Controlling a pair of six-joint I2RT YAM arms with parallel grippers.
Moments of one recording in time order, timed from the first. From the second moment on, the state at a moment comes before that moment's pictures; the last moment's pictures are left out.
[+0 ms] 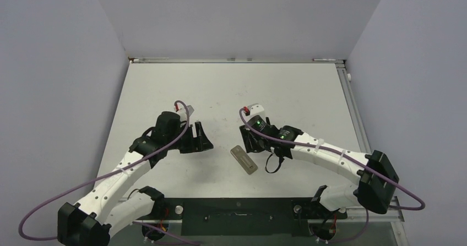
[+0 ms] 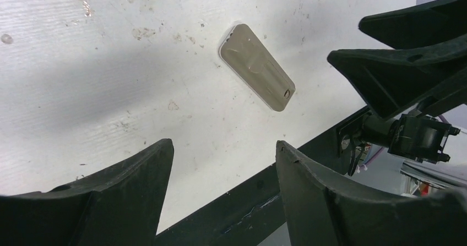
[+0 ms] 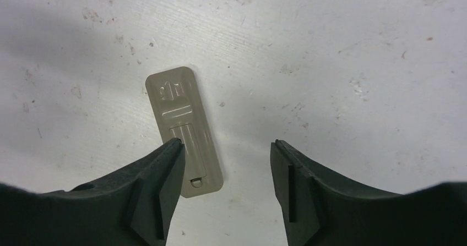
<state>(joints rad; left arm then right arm) -0.48 0.95 0.70 -0.52 0.32 -0.63 0.93 1.37 0.96 -0.55 0.30 0.43</state>
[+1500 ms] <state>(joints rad) -0.47 0.55 0.79 -0.72 -0.09 -0.50 0.87 0.78 0.82 -0.51 0.56 0.36</state>
